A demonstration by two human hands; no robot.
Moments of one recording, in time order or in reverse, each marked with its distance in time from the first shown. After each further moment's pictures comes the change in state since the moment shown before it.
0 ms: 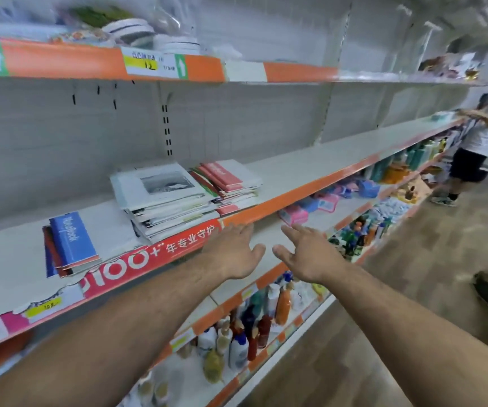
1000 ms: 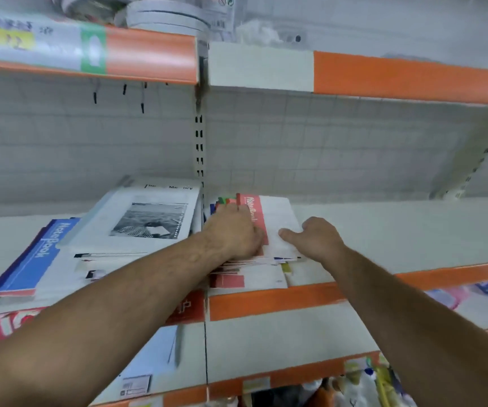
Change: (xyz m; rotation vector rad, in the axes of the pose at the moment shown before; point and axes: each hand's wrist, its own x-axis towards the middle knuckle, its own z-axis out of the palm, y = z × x) left_hand 0.234 -0.053 -0.052 0.024 0.174 -0.577; right_hand 0.335 0.035 -0.027 0.433 -0.135 -0.095
